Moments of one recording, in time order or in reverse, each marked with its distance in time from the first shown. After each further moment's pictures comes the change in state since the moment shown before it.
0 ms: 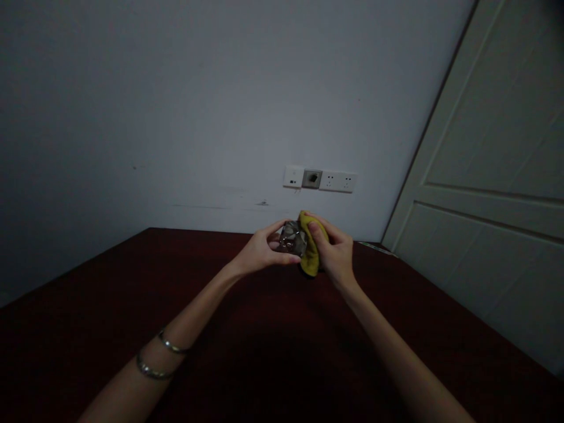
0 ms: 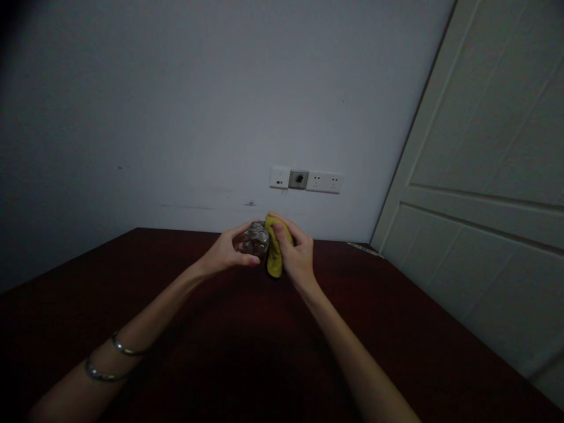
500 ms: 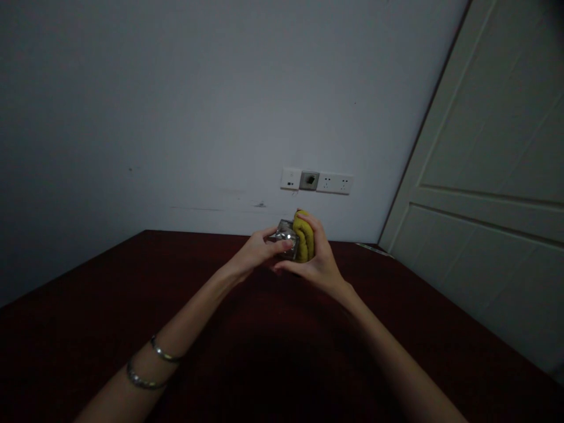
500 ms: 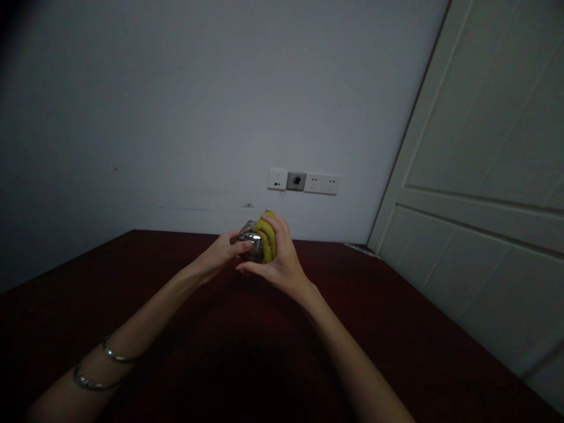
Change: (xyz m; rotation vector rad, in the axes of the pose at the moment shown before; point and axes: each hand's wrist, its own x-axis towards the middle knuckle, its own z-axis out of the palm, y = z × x) left_hand 0.003 0.002 0.001 -0.011 0.072 -0.158; right_hand -0.004 0.016 -0.006 -0.278 -0.321 -0.421
